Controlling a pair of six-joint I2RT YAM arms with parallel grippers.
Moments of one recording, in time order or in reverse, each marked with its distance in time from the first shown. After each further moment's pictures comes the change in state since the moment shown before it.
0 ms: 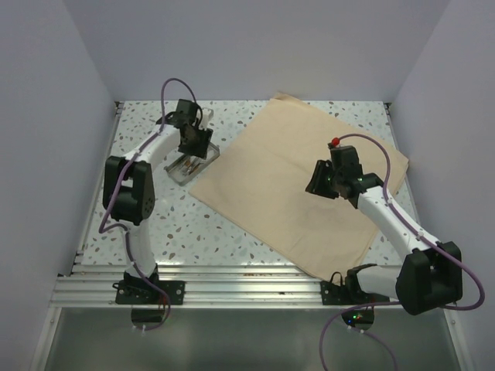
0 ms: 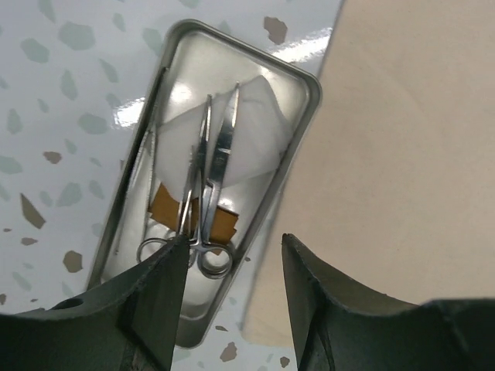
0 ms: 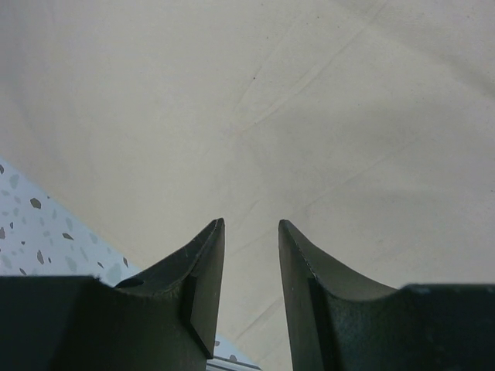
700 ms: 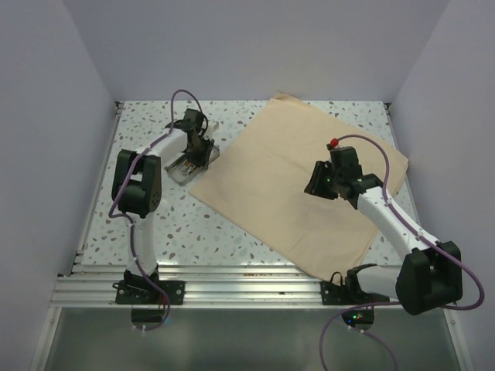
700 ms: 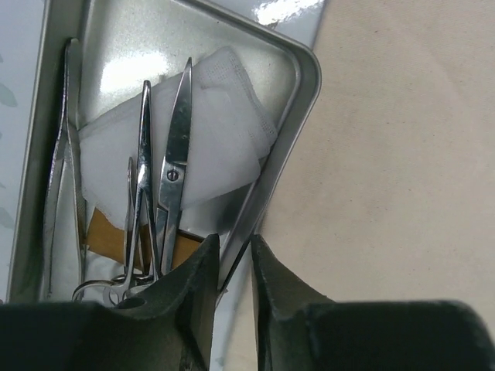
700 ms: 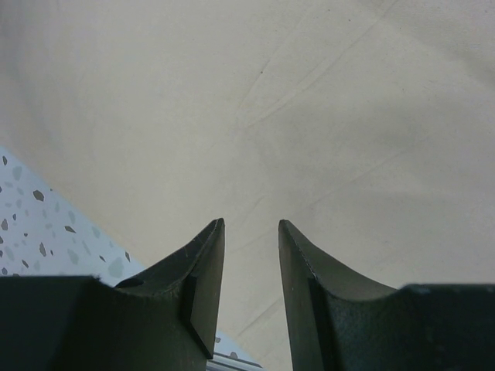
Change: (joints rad) left arm -0.016 0.109 -0.021 0.013 0.068 -0.003; right arm 0.000 0.000 -0.011 0.011 -0.025 -0.006
